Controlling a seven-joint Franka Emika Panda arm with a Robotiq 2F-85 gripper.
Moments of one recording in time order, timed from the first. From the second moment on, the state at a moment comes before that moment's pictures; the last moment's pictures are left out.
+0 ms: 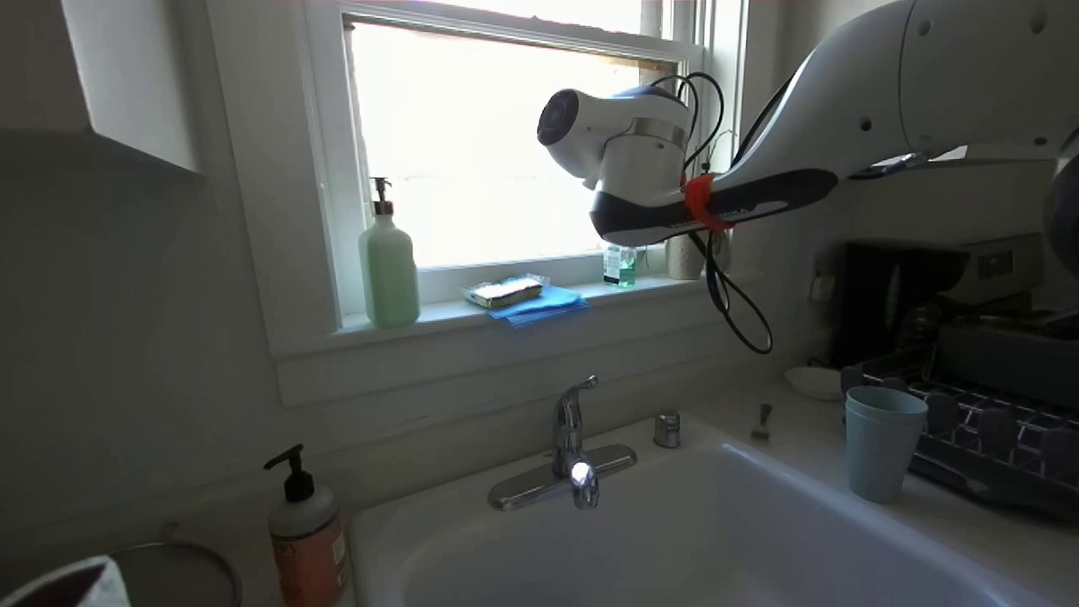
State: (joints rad) arm 0.20 0.90 -0.49 -0.76 -0.86 1.88 -0.08
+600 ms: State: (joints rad) arm 0.18 0.80 -0.43 -0.76 -0.67 1.83 -0.05
